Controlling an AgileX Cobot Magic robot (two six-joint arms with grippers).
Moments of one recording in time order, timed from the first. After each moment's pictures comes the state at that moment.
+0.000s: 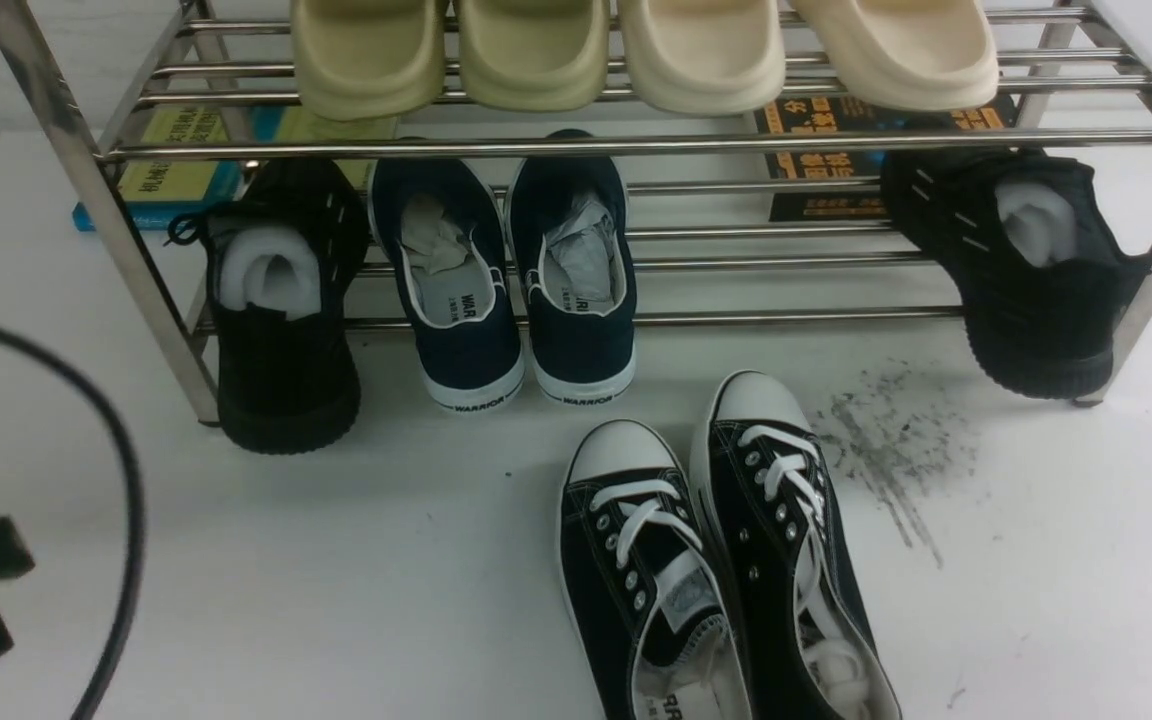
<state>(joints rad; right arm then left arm) -0.04 -0.01 0.01 0.06 0.39 -0.06 -0.10 0.76 -0.74 0.00 0.99 -0.56</state>
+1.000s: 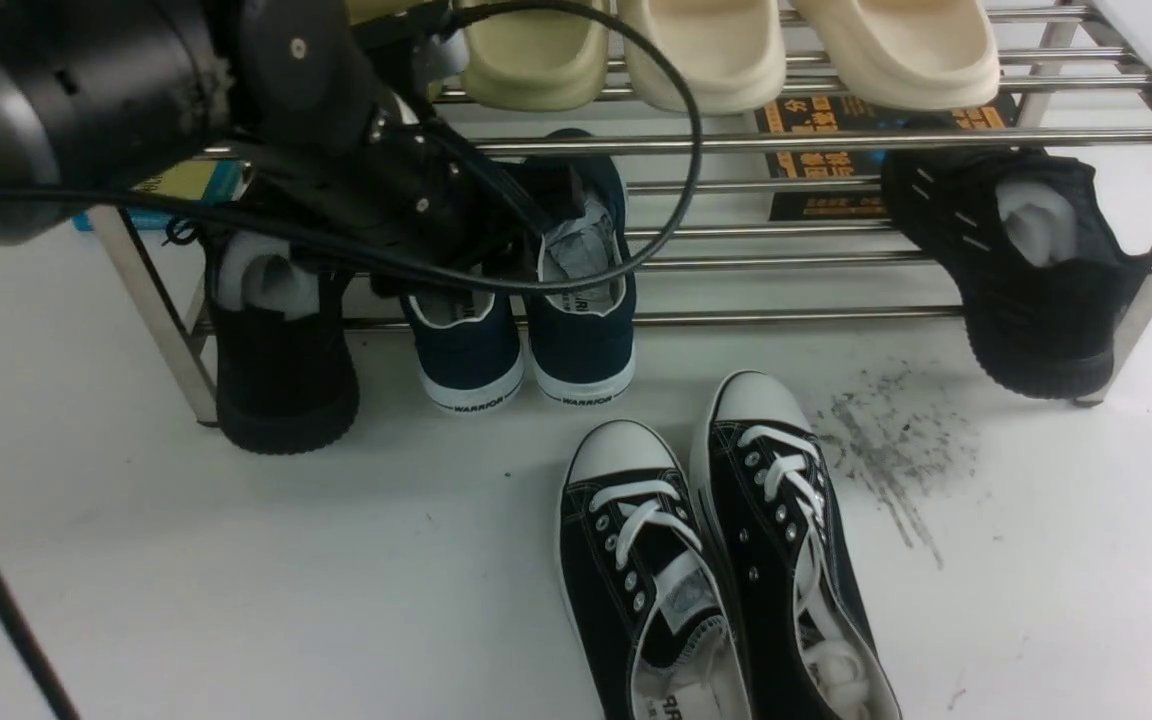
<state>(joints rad) -0.04 -0.01 0.01 0.06 0.39 -0.06 -0.50 1.66 -1.45 -0.05 0.73 -0.42</state>
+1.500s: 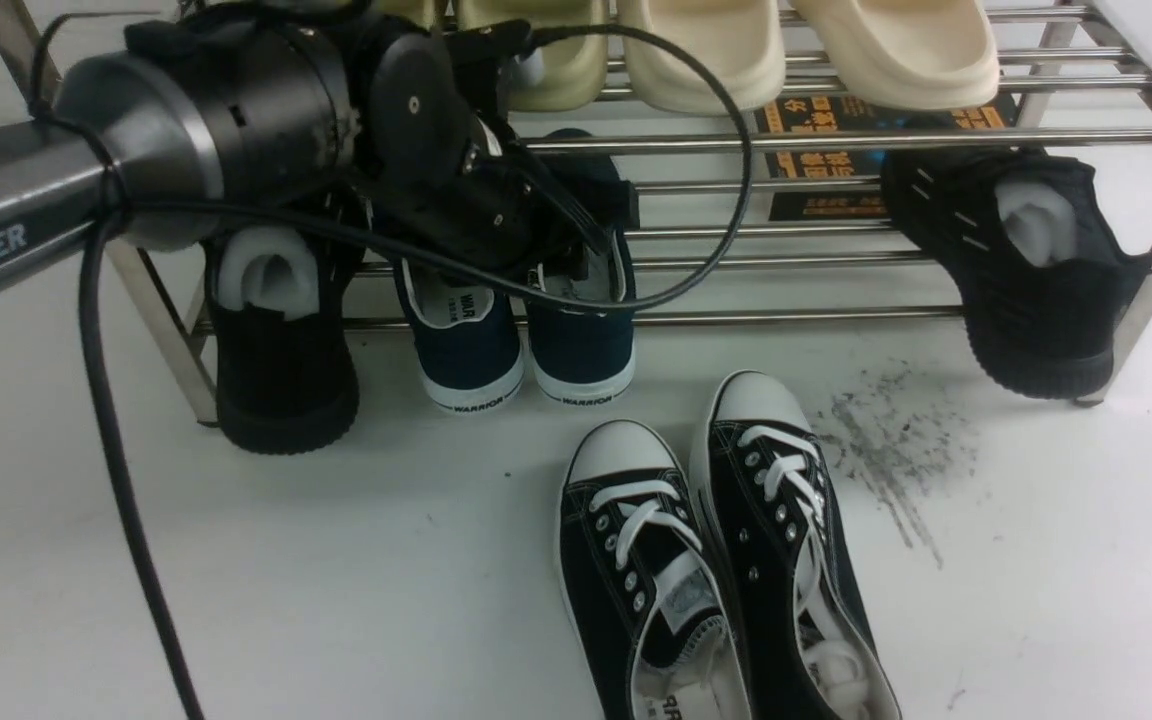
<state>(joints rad) -0.04 -0.01 0.01 0.06 0.39 -0.06 -0.53 1.81 -1.49 -0.01 0.59 -0.39</state>
